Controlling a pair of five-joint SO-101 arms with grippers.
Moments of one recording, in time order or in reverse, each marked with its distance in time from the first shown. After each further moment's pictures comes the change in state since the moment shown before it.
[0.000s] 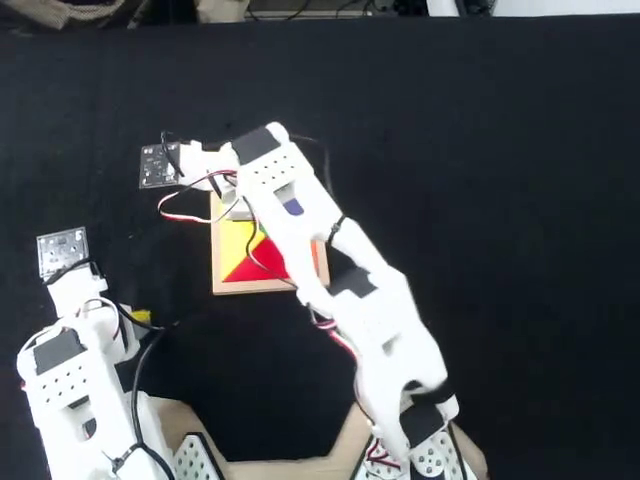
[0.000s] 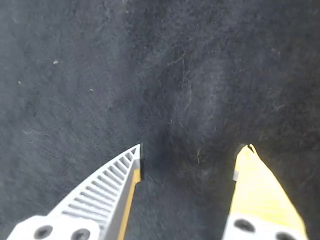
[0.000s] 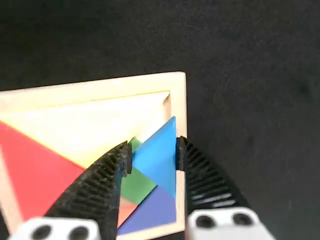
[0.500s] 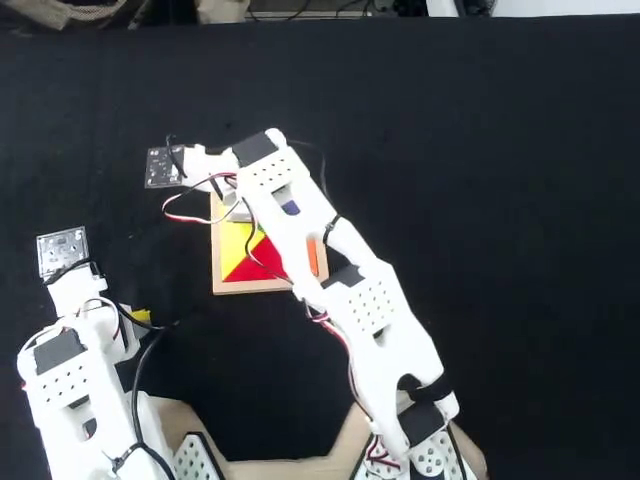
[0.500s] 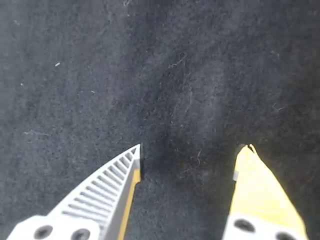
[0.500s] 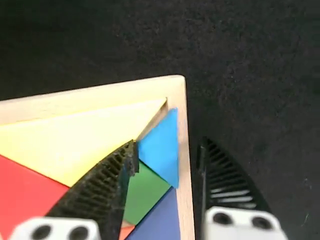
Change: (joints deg) left arm 0.0 0.0 0.0 -0.2 0.0; right arm 1.1 5.4 -3.2 -1.4 -1.7
